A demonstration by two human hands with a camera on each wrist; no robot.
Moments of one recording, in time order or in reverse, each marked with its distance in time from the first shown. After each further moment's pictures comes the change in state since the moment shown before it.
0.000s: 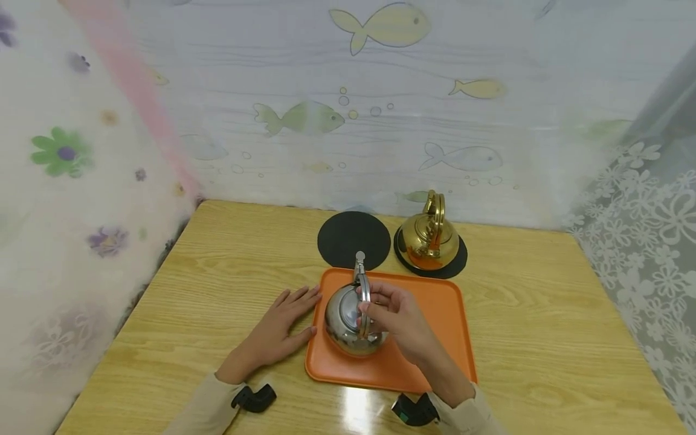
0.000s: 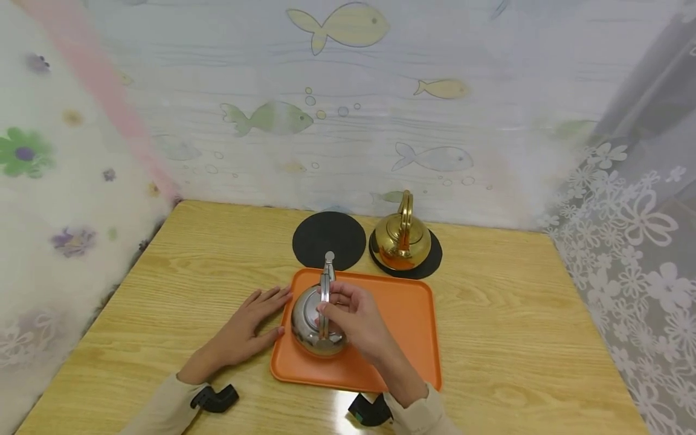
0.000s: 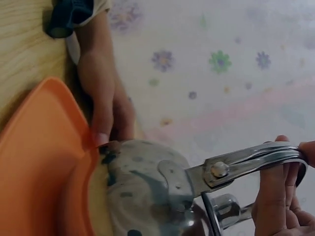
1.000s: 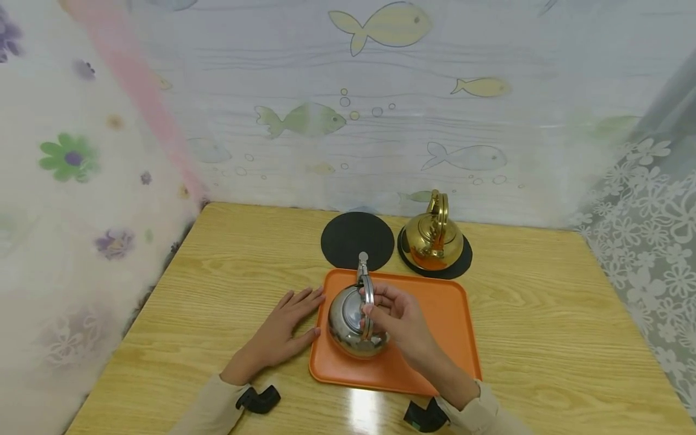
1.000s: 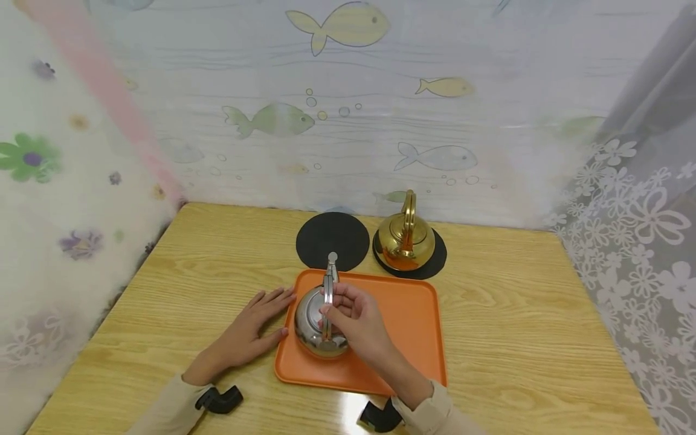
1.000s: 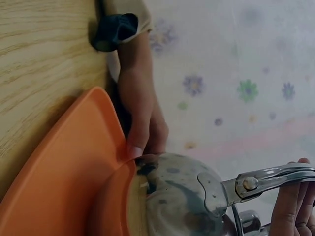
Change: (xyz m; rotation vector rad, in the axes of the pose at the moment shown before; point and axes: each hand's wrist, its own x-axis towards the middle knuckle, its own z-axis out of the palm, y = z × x) left_hand 0.000 -0.001 0.000 0.011 -0.006 0.000; right_hand -0.001 0.009 0.002 0.020 0.034 -0.064
